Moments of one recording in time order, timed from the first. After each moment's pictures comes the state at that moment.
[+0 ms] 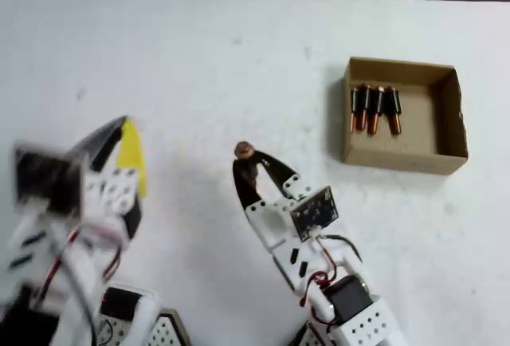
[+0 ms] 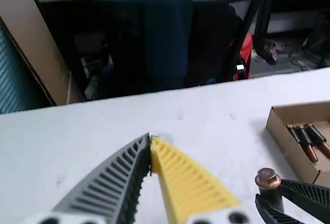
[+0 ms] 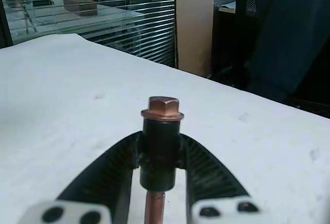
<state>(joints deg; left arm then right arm) 5.5 -79.2 35.4 66.6 -0.1 -35.1 -102.5 96.4 19.8 4.6</state>
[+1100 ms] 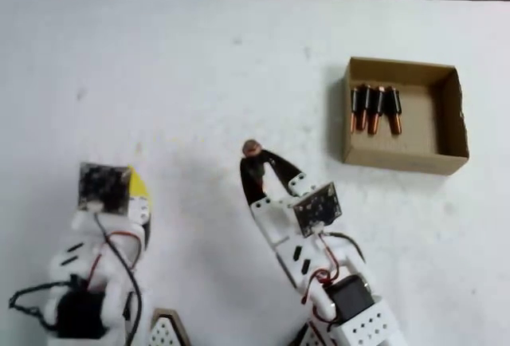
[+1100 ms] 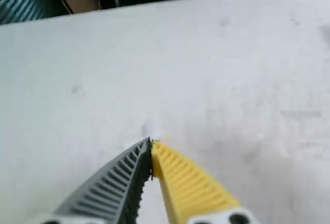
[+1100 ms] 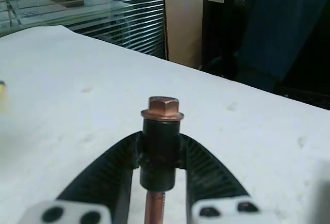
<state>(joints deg) -5.1 -104.5 76.2 67.1 -4.9 -33.1 -102.5 96.4 21.5 4.6</state>
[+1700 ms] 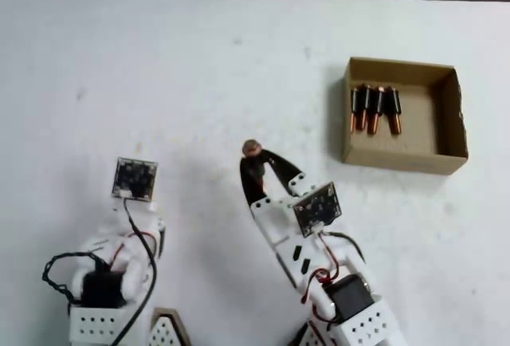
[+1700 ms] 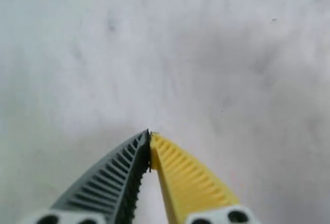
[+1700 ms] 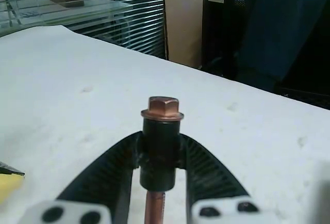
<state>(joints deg) -5.1 -104.3 96.0 67.1 -4.9 -33.1 -102.5 96.4 21.5 4.6</state>
